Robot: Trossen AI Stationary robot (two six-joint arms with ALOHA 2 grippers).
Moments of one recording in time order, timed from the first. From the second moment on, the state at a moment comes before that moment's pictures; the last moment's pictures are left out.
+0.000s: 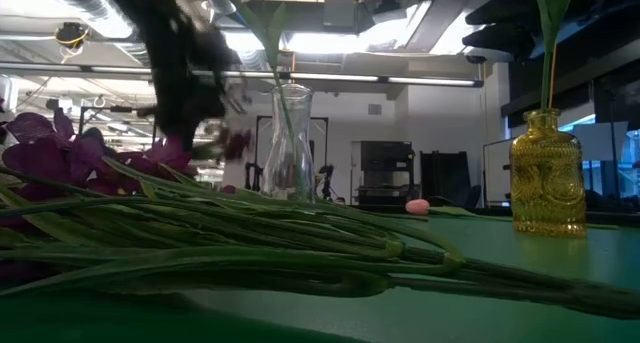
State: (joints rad) left arm 0.70 1.32 0.93 -0.77 -0.27 -0.26; right arm -0.07 0.56 0.55 -0.16 0.19 0.18
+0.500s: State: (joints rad) left arm 0.36 0.71 0.96 -0.31 0.16 -0.34; right arm -0.07 0.56 0.55 -0.16 0.19 0.18
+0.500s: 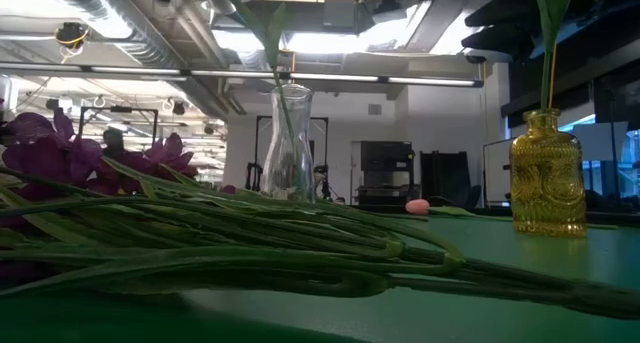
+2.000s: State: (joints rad) left arm -0.29 1.36 0.84 0.56 -0.58 0.15; right arm -0.07 0.56 0.55 -0.19 0.19 0.18
